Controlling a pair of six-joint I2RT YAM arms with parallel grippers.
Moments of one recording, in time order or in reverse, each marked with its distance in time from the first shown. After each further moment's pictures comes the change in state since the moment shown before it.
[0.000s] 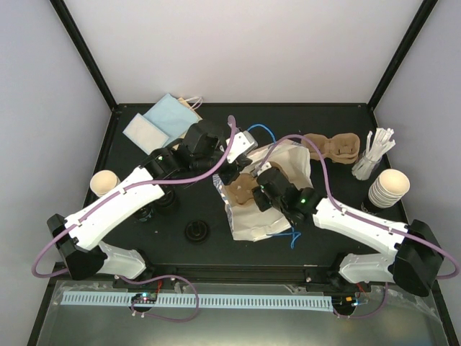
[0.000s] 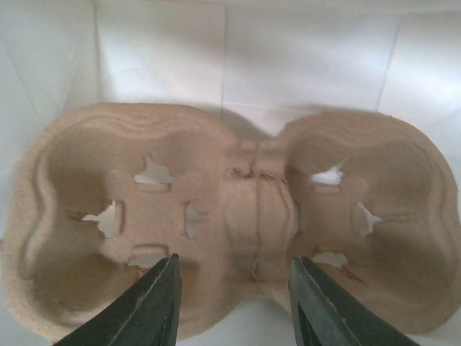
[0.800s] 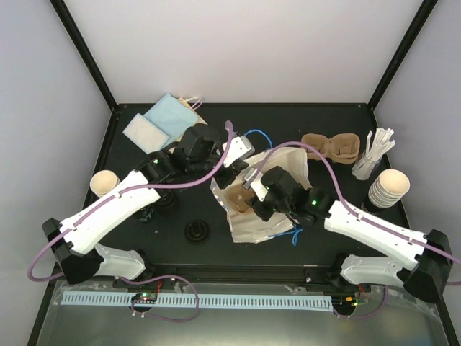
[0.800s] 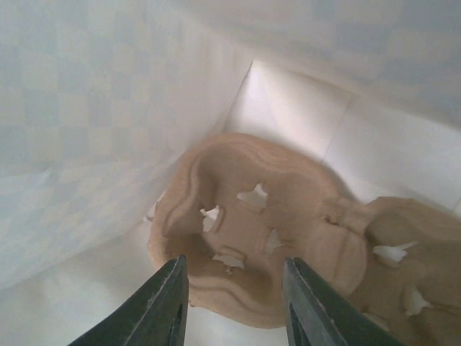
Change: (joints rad) left arm -0.001 -0.034 -0.033 -0.016 0.004 0.056; right arm 0.047 -0.072 0.101 -0.166 -0.281 -0.213
